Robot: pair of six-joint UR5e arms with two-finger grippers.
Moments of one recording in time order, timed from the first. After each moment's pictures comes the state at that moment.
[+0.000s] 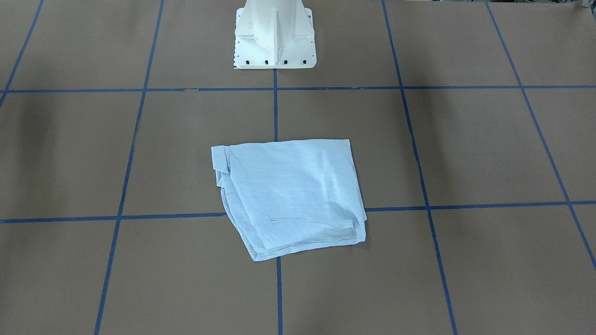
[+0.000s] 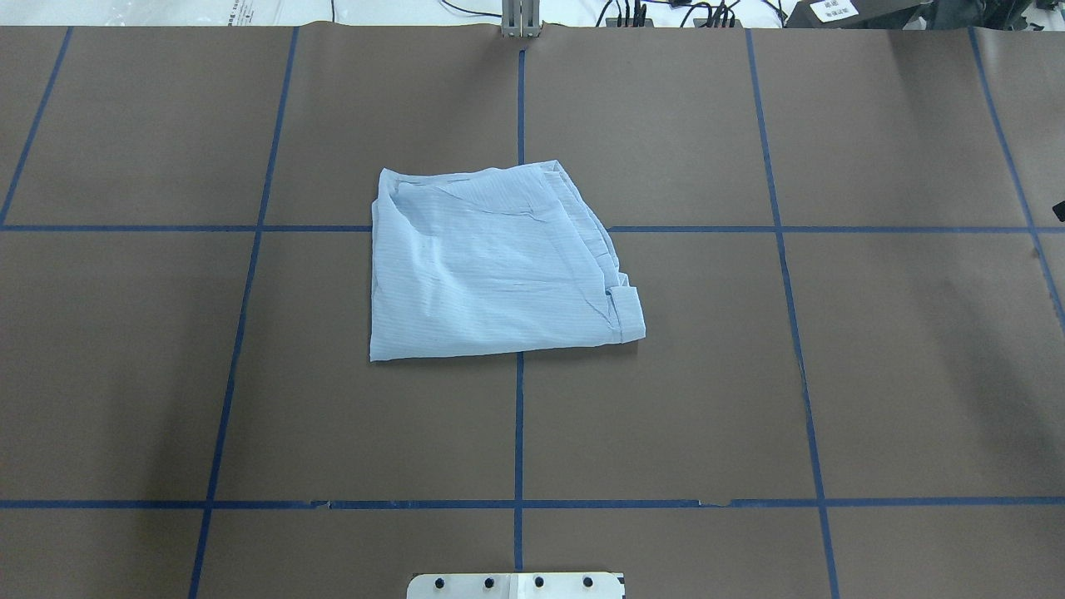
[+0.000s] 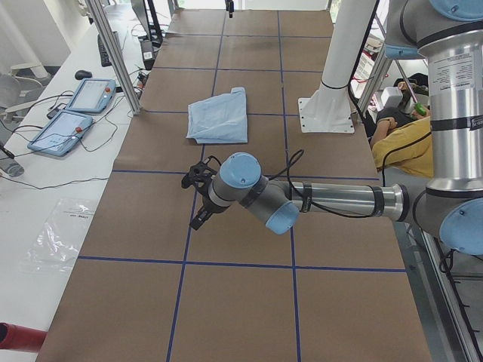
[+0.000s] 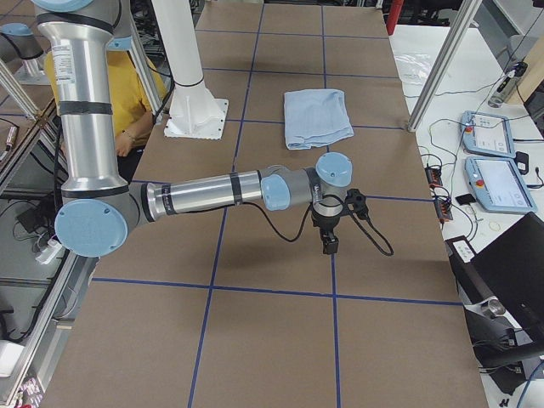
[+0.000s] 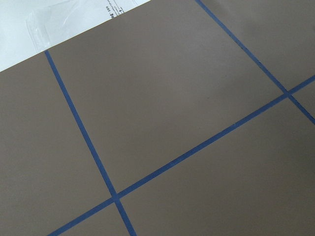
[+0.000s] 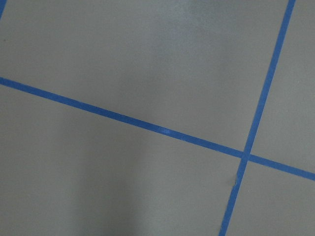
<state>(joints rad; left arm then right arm) -1.53 -1.40 -1.76 -2.23 -2.39 0.01 1.38 -1.51 1.70 -1.51 2.29 0.01</state>
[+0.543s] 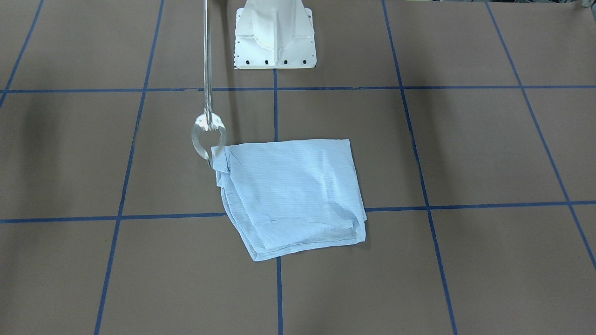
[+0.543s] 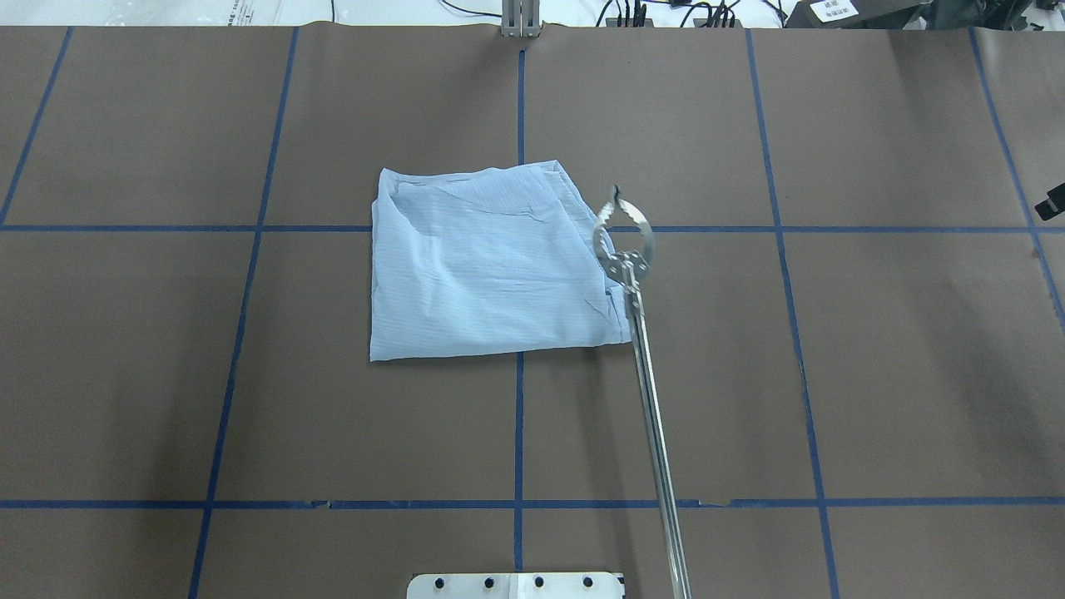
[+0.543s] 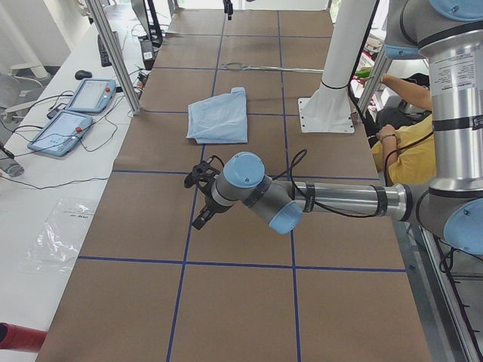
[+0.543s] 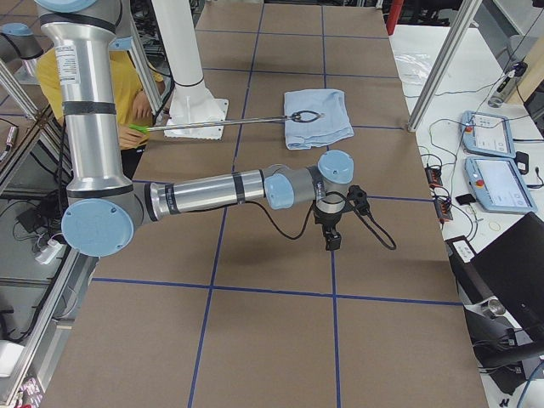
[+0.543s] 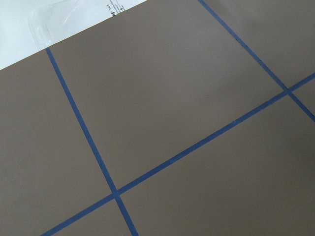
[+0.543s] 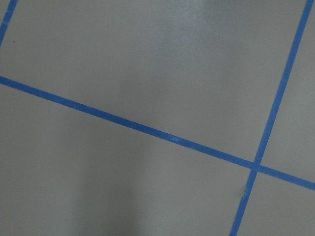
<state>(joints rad) -1.53 -1.38 -1.78 -2.24 -2.39 0.01 1.35 -1.50 1.68 -1.49 2.29 0.01</state>
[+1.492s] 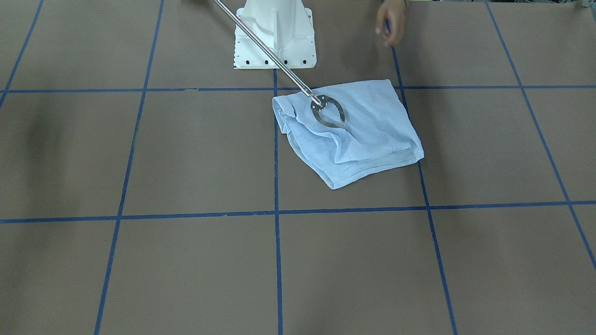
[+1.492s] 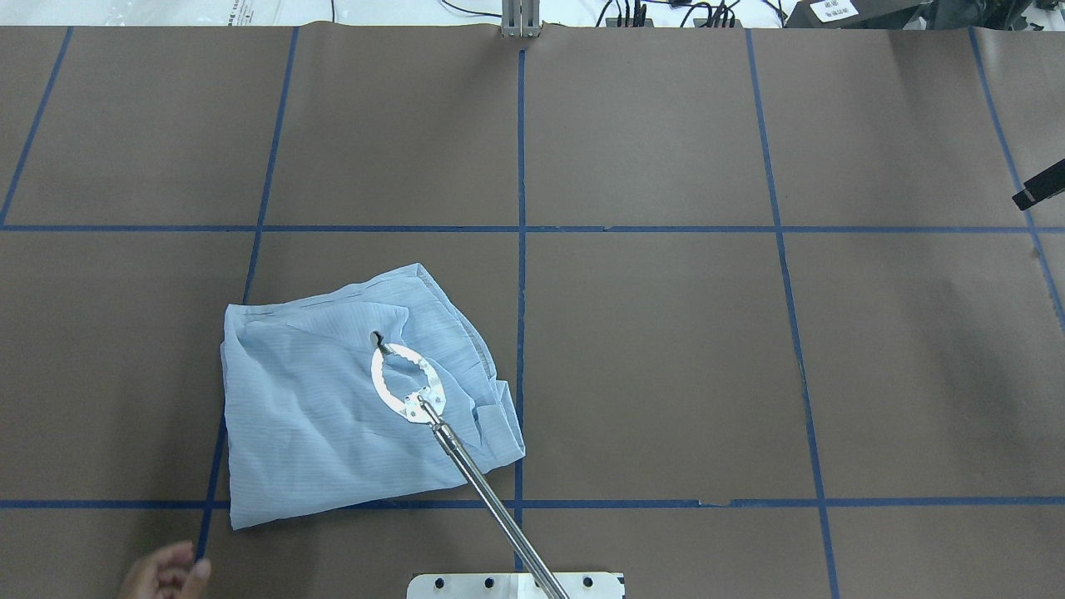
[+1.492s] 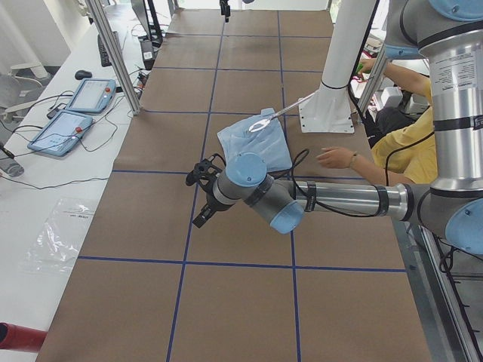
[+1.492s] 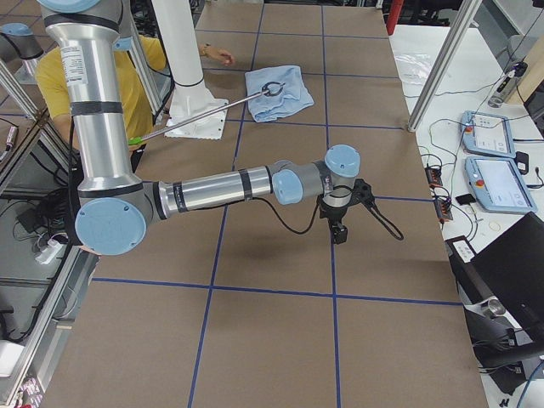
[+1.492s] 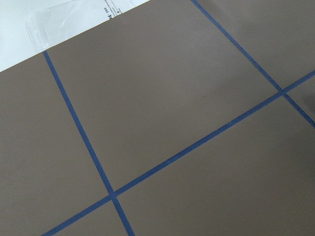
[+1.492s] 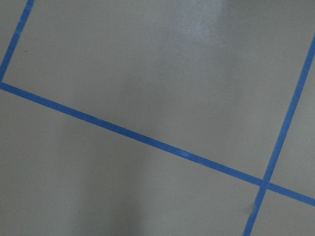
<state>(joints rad) -1.53 -1.38 -1.78 -2.25 -2.40 0.01 1.33 -1.46 1.66 -1.48 2.29 0.01</state>
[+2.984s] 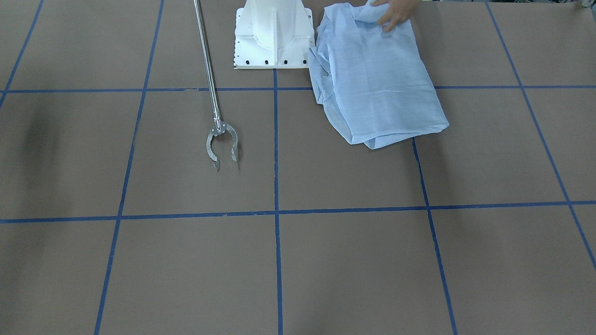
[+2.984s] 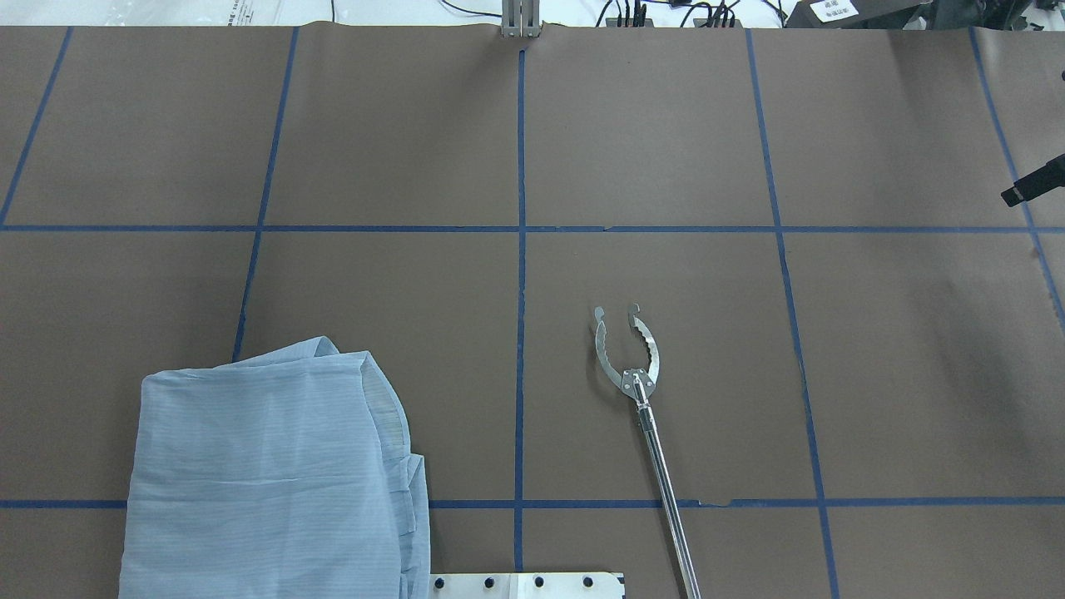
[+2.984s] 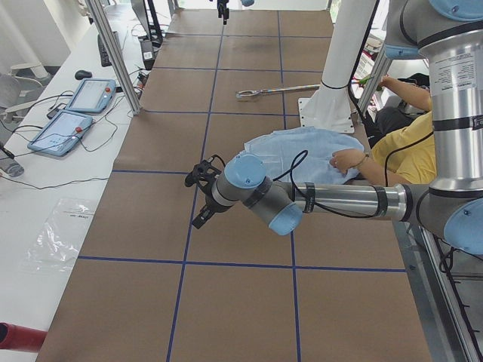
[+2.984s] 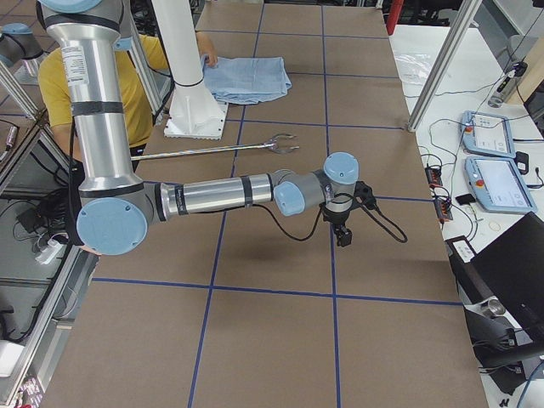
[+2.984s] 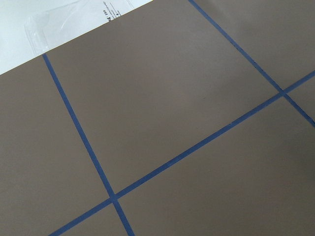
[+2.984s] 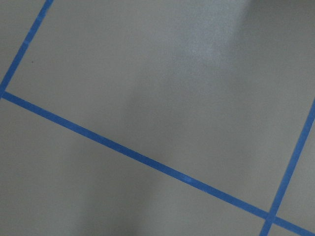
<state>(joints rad) -1.53 -1.39 -1.77 -2.27 -2.40 0.01 1.32 -1.46 1.60 -1.33 2.29 0.02</state>
